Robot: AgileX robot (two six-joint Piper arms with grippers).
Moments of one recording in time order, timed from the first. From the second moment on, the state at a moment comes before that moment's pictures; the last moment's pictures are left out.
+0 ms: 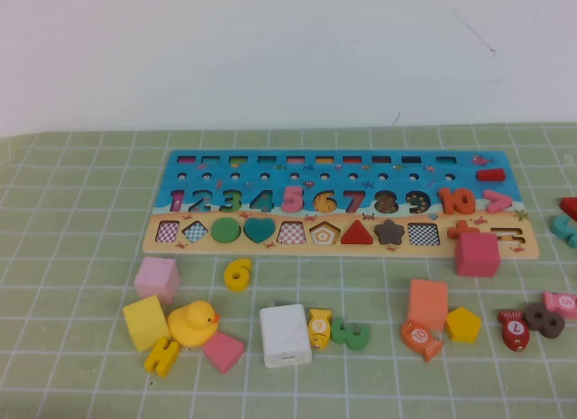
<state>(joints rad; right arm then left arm) 0.01 -0.02 0.02 0.07 0.42 -0.01 0.03 -0.01 0.02 -0.03 0.36 0.05</state>
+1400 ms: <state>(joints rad) 0.01 -0.02 0.02 0.07 0.42 -0.01 0.03 -0.01 0.02 0.00 0.17 0.05</state>
